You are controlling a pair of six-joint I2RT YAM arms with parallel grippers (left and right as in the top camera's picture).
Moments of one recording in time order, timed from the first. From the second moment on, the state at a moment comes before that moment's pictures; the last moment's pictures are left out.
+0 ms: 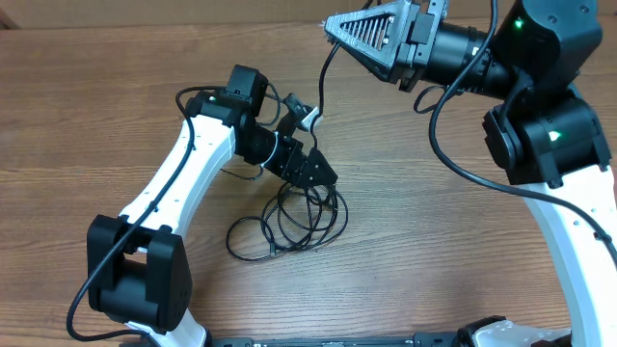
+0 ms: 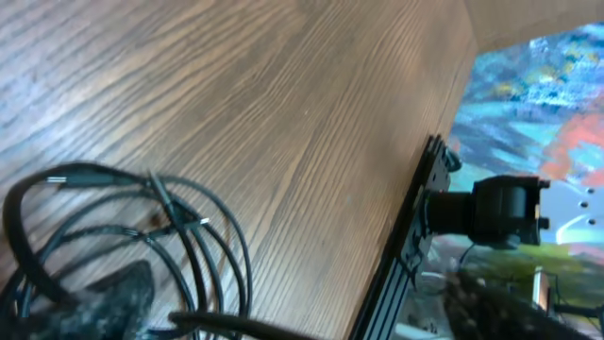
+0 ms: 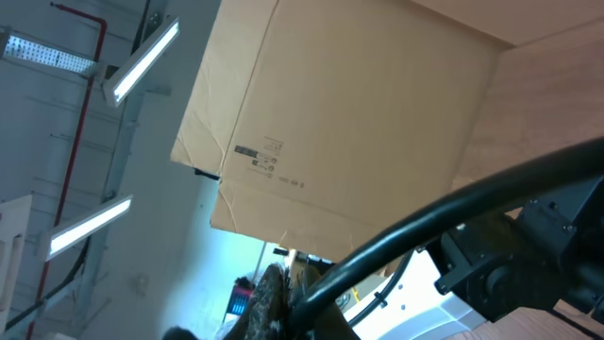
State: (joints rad) left arm -0.29 1.80 1.45 -1.03 0.88 0.27; right arm 0.33 1.46 1.79 -0.27 -0.94 1.27
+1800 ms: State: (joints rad) left arm -0.29 1.80 1.45 -1.01 0.99 0.43; right arm 0.33 1.48 1.79 -0.28 -0.97 1.29
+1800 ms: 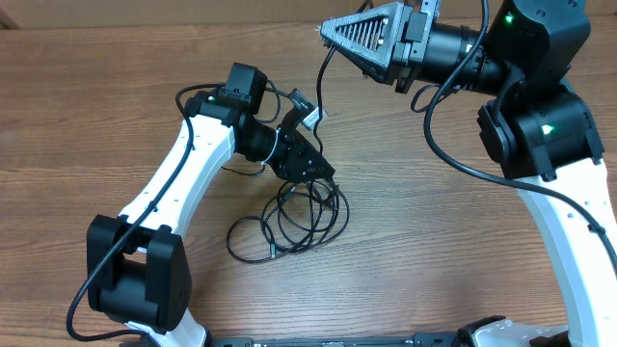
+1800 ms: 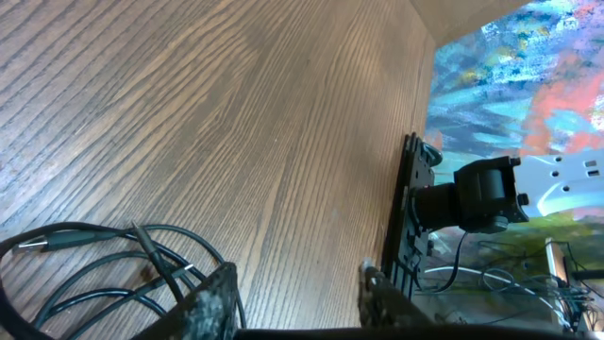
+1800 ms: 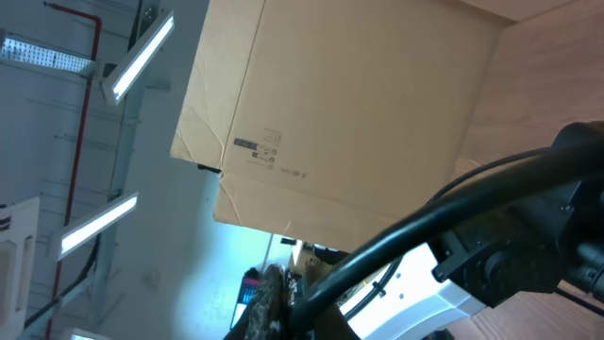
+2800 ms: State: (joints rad) left arm -0.21 1.80 1.48 -1.02 1.03 0.29; right arm 0.20 1.48 1.79 -0.43 -0.98 1.22
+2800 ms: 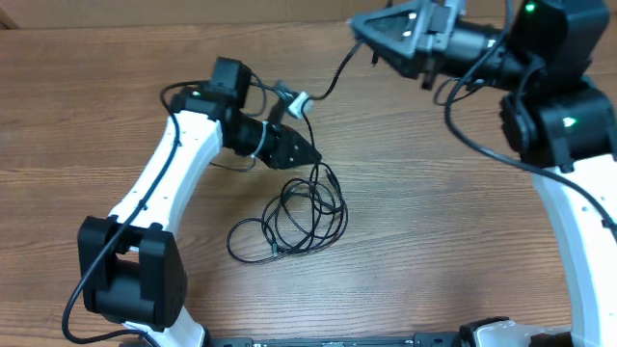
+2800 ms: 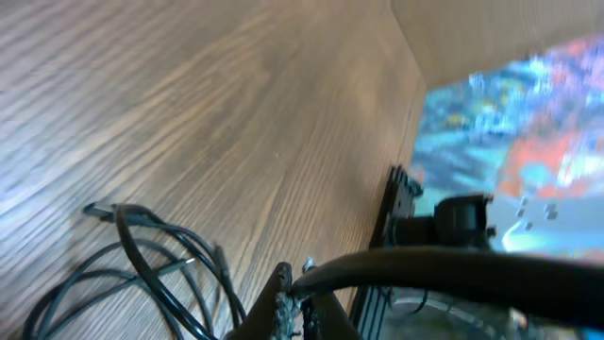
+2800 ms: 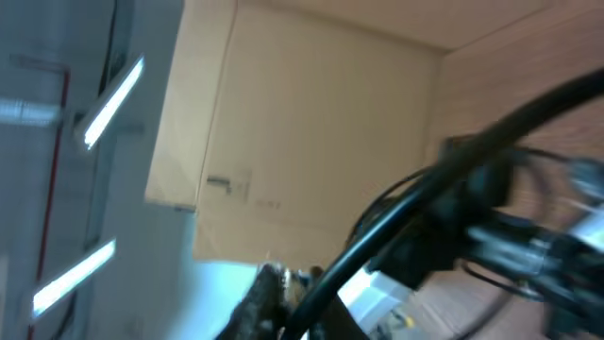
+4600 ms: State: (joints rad) left arm -0.19 1.64 2.37 -0.62 0.71 -0.60; right arm 0.15 1.48 1.65 -1.11 -0.50 0.74
